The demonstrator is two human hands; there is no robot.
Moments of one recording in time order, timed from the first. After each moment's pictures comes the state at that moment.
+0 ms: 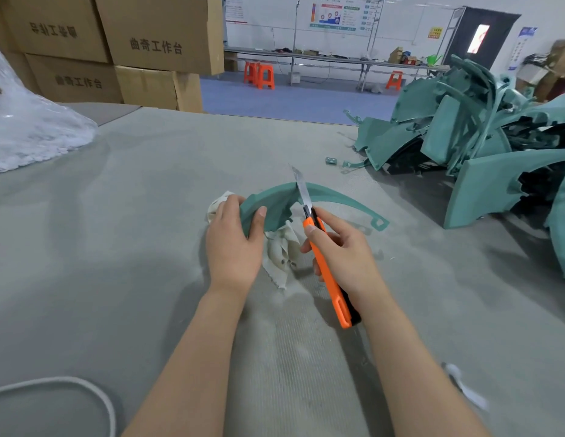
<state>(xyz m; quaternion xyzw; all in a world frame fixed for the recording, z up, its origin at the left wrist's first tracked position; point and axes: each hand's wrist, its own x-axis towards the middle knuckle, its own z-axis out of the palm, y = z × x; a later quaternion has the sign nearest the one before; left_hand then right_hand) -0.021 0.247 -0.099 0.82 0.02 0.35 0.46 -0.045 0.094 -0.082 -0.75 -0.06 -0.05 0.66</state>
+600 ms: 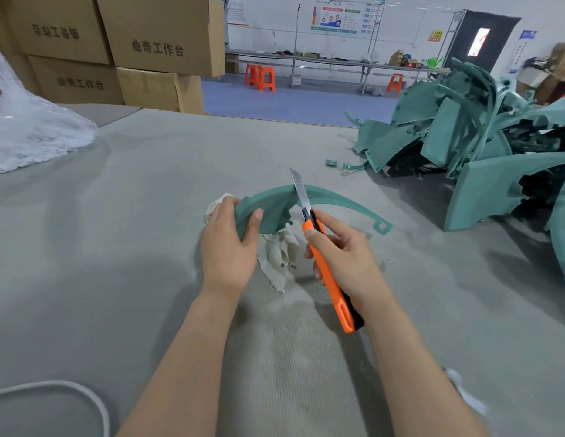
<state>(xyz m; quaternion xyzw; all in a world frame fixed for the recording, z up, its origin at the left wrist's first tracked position) -0.022 0.252 -0.100 0.81 0.01 0.34 0.48 -0.048 0.092 -0.077 -0.74 -0.07 -0.03 0.67</state>
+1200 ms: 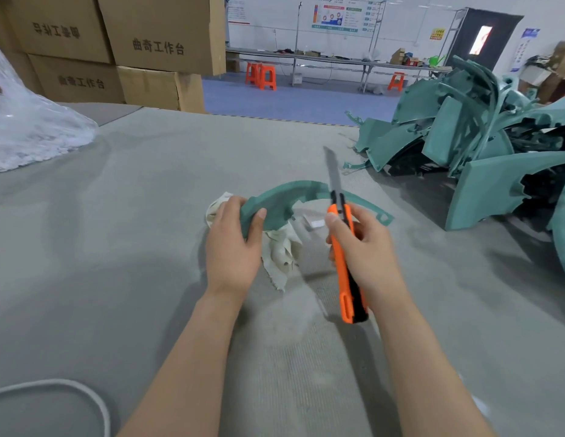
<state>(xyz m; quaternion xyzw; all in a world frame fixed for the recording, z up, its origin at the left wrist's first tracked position) -0.021 0.248 -0.103 0.81 -0.02 0.36 0.47 -0.045 0.083 -0.072 -0.74 -0.01 -0.13 0.66</state>
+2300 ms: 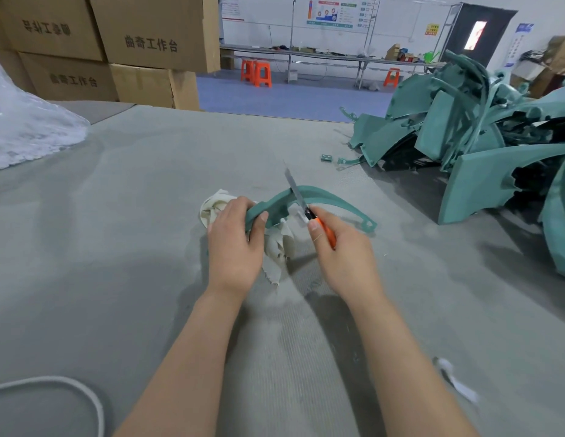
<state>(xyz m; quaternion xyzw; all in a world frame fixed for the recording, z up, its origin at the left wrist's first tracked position) -0.025 0.240 -0.102 0.82 -0.06 0.36 0.44 -0.043 0.085 -0.091 -0.89 -0.07 -0.18 0.41</state>
